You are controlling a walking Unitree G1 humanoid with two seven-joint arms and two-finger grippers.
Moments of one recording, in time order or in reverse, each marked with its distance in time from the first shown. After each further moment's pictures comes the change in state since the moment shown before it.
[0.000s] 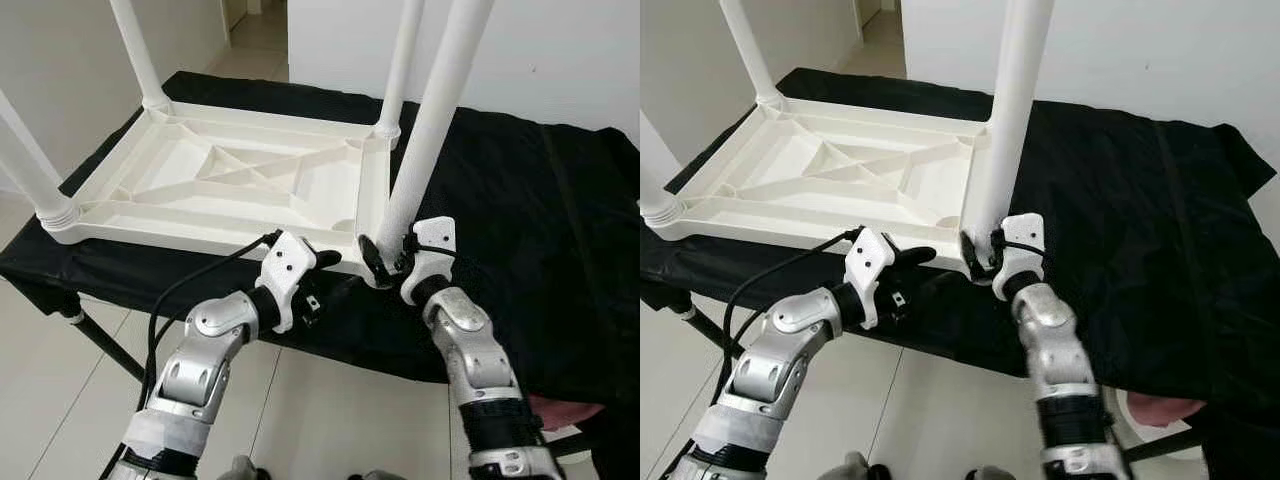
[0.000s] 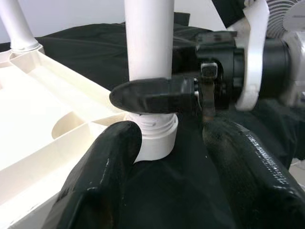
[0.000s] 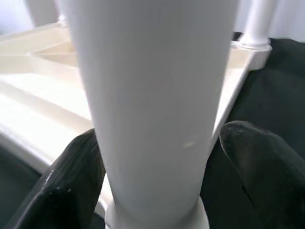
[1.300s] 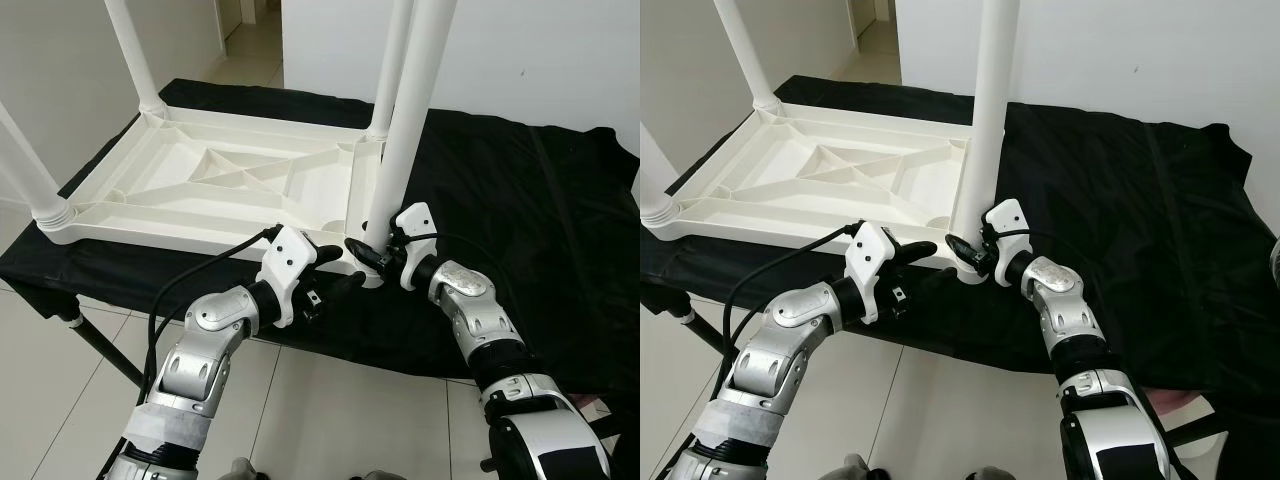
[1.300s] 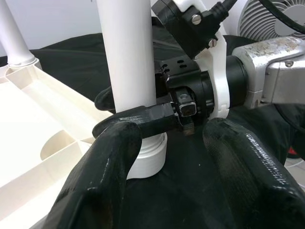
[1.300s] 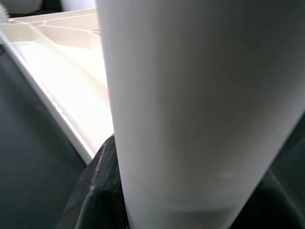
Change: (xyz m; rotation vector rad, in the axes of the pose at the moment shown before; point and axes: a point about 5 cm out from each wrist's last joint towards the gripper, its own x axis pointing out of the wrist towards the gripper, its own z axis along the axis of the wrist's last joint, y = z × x) left arm 0.002 0.003 0.005 0.009 -0.010 0.002; right arm 0.034 -0.005 -0.013 -0.082 0.048 0.256
